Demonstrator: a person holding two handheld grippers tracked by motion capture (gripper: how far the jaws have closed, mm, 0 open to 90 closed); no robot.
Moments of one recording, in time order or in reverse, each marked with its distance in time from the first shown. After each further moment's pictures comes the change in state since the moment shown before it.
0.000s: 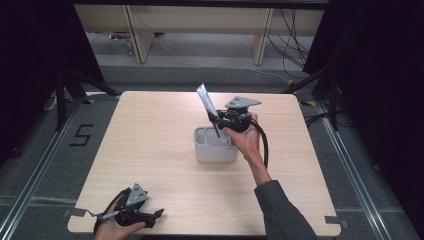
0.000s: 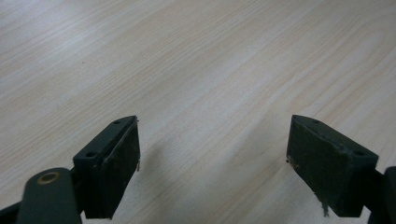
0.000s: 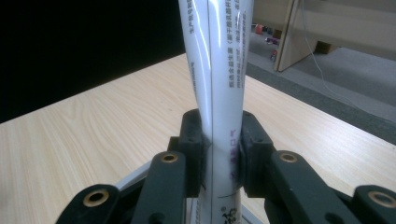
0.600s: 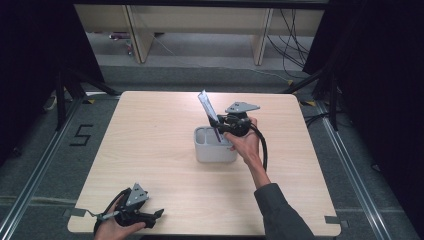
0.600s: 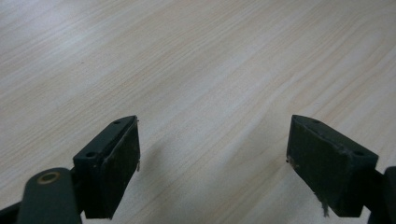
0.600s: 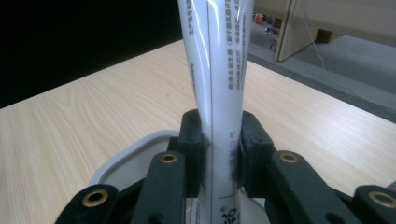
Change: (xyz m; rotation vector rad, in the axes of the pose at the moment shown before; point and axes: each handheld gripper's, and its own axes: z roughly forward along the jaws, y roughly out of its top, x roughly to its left) left arm 0.000 0.000 0.000 0.001 0.003 0.006; right arm -0.002 -0.019 0.006 0.025 -0.004 0.031
